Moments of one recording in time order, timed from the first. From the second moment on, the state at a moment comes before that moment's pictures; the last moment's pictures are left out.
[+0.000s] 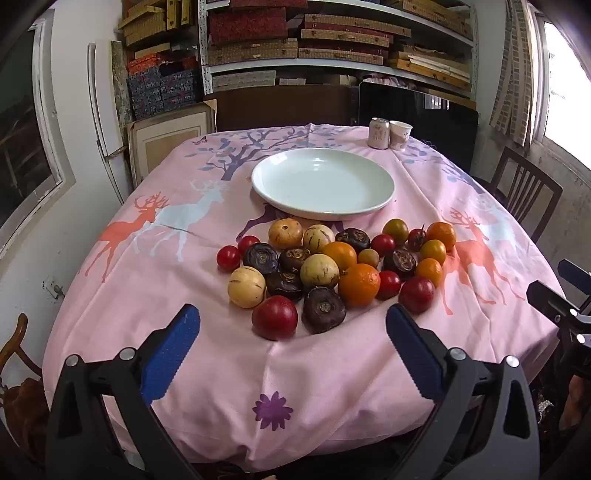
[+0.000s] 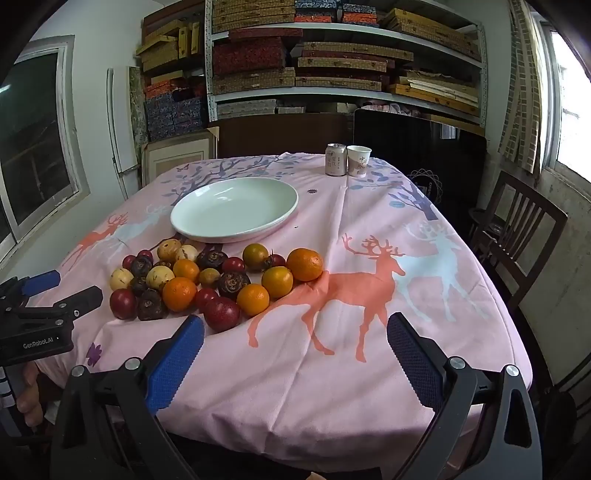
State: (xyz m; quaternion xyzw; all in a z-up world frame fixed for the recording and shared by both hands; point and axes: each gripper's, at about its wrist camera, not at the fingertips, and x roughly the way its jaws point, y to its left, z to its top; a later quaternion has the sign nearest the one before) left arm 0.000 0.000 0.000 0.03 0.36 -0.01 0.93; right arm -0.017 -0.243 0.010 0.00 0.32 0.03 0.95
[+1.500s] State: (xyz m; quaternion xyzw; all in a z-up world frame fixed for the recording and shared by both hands) left arm 0.005 0.002 -0.008 0.03 0.37 0.00 0.93; right arm -0.023 -0.229 0.010 -0.02 0.32 0.06 0.95
